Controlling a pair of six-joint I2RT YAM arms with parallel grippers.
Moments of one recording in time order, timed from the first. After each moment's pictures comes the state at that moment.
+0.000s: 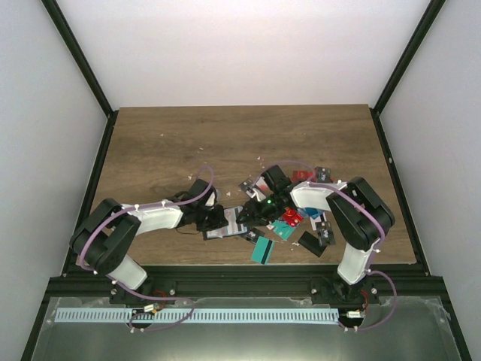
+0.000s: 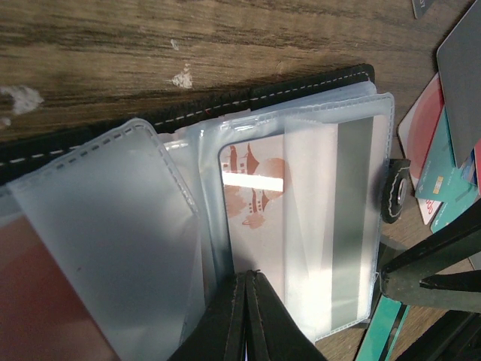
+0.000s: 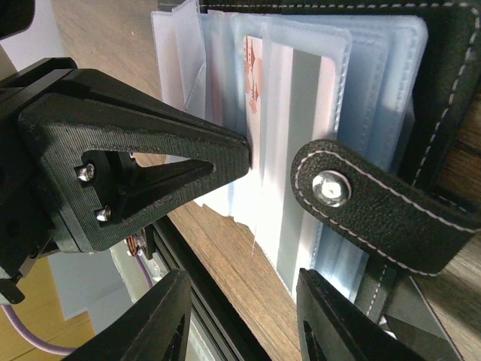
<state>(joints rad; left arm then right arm) -0.64 1.57 0.65 -0.13 0.39 -0.80 0.62 1.77 0.89 -0.25 -0.87 0.56</state>
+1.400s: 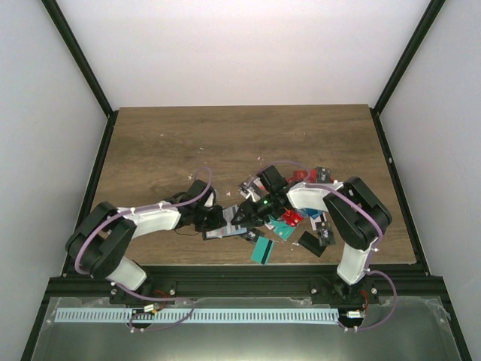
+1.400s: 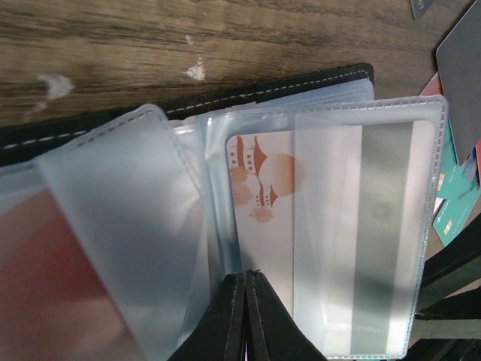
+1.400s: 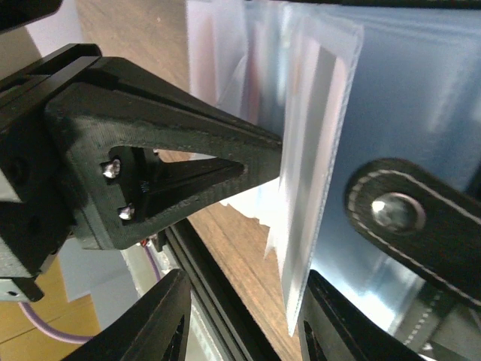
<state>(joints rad) -0.65 1.53 0.64 -0.15 0.37 -0.80 0.65 1.79 0.91 -0.21 -0.92 0.55</state>
